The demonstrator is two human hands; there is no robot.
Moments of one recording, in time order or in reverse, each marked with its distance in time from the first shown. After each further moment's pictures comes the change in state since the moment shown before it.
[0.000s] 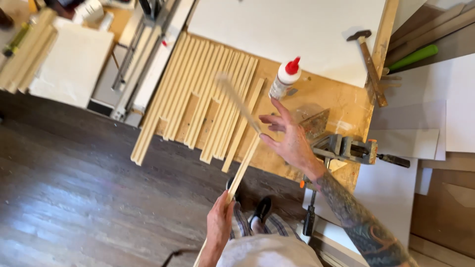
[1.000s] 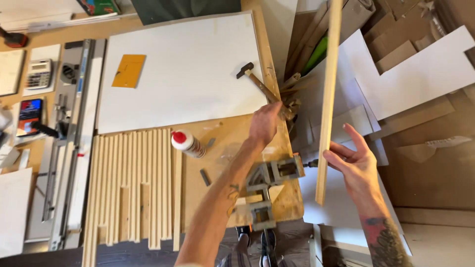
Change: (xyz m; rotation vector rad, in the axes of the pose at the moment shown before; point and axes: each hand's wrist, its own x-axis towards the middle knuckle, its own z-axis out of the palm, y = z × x) left_hand 0.282 0.379 0.335 0.163 -0.321 1.024; right_hand -0.155 0.132 -0.258 0.692 0.904 0.292
